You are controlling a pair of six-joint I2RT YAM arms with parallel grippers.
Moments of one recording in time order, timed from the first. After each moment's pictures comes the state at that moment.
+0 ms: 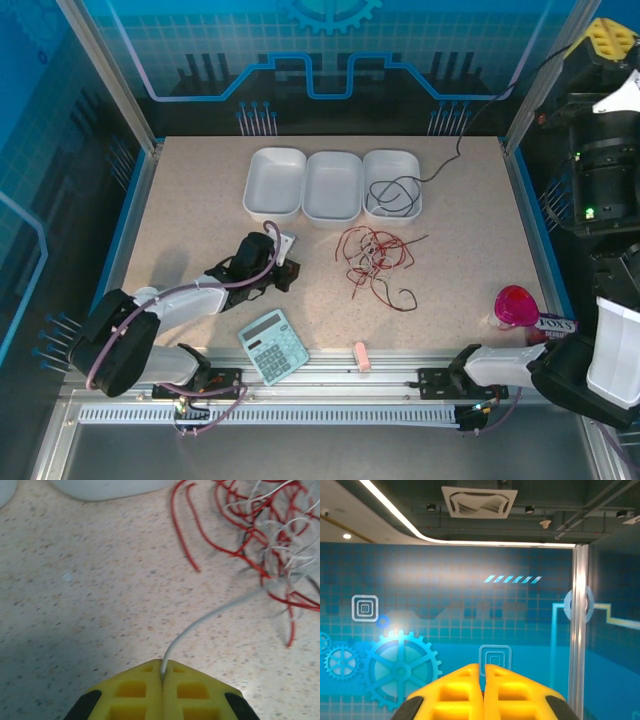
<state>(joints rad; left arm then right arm) -0.52 1.34 0.53 0.08 0.17 -0.23 0.67 1.25 2.33 -0.52 0.66 -0.39</state>
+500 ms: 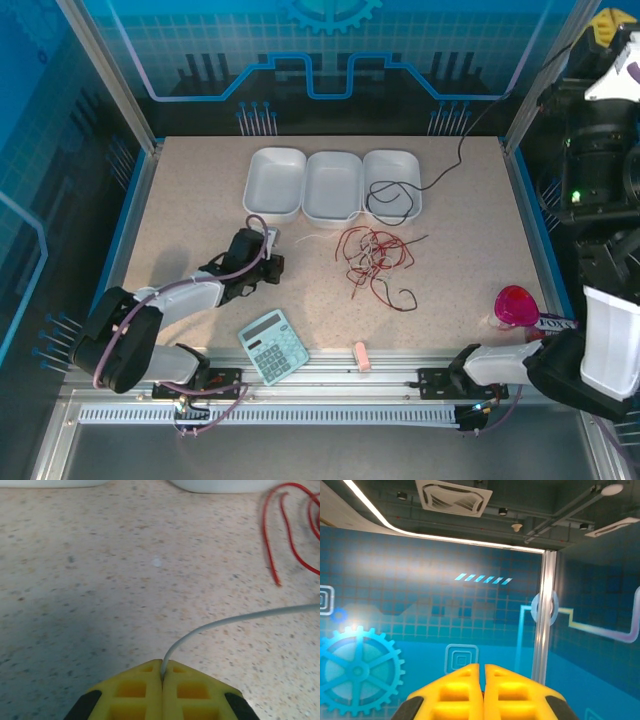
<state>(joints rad) -0.42 1.35 0.53 0.03 0.08 -0.33 0.68 1.30 2.36 -0.43 0.78 -0.57</state>
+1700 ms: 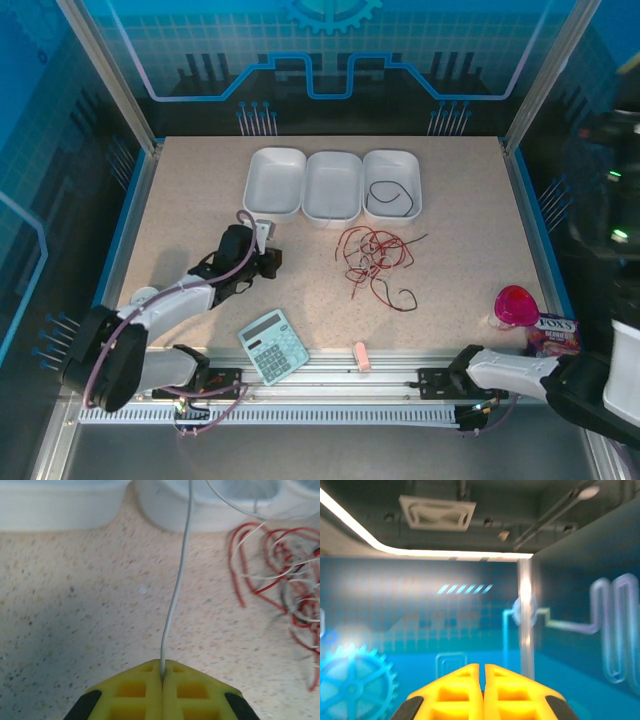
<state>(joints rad) -0.40 1.22 0.53 0.02 0.15 -0.32 0.69 1.16 2.19 -0.40 0.80 -0.50</state>
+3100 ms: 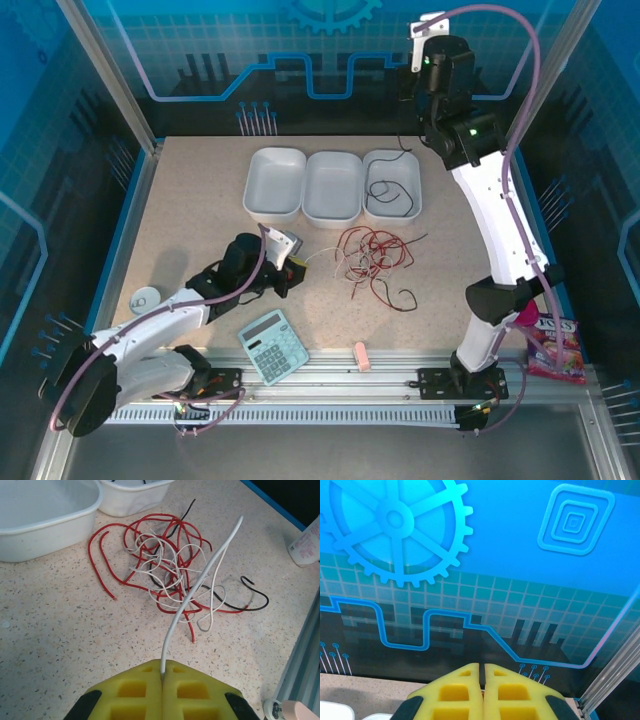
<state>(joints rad) -0.60 1.09 0.55 -0.03 0.31 -0.19 0.43 1.79 2.35 -0.71 0.49 -0.09</state>
